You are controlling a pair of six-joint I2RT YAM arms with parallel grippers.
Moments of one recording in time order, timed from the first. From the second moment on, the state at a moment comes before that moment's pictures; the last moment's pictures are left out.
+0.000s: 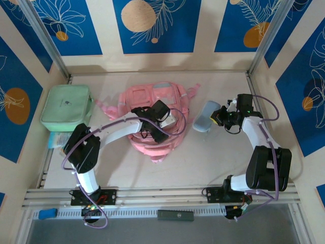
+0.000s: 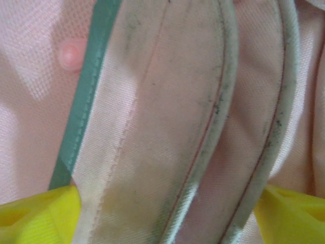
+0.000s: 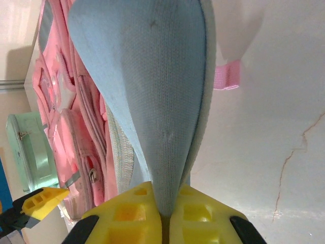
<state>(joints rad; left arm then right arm) -0.81 1.78 1.36 -0.71 -0.13 0.28 -0.14 1.37 0.91 -0.56 -0.62 0.60</state>
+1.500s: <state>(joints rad) -0.85 1.81 1.70 -0.72 -0.12 -0.24 0.28 1.55 0.98 -0.39 -0.58 0.98</state>
